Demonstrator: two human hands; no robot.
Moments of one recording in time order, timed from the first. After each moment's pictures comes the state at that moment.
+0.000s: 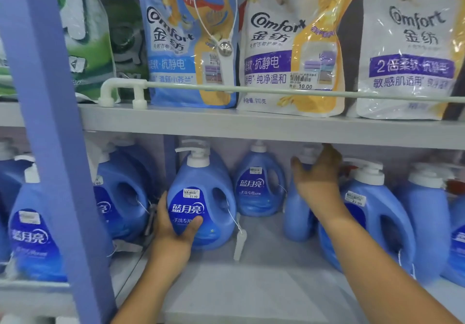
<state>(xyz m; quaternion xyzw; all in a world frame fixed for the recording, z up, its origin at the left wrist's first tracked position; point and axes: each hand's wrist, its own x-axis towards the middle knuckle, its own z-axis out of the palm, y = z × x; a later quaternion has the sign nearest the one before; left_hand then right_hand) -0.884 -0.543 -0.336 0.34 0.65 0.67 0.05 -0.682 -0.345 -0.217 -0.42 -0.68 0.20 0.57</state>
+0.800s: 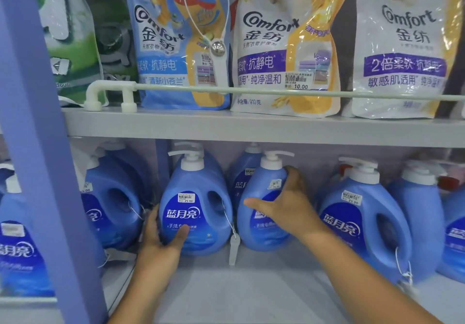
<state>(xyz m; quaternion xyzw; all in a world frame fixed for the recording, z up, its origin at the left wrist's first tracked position) -0.890 -0.551 -0.342 0.30 0.64 0.71 0.10 -0.691 -0.363 -0.268 -0.38 -0.79 0.25 0.41</state>
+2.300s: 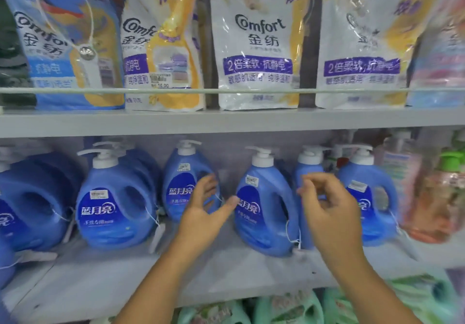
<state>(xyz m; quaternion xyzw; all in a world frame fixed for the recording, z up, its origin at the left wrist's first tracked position) -0.686 -0.458 -0.272 0.49 0.58 0.63 0.16 -0.474 -0.390 -0.257 -0.31 -0.65 0.25 0.64</state>
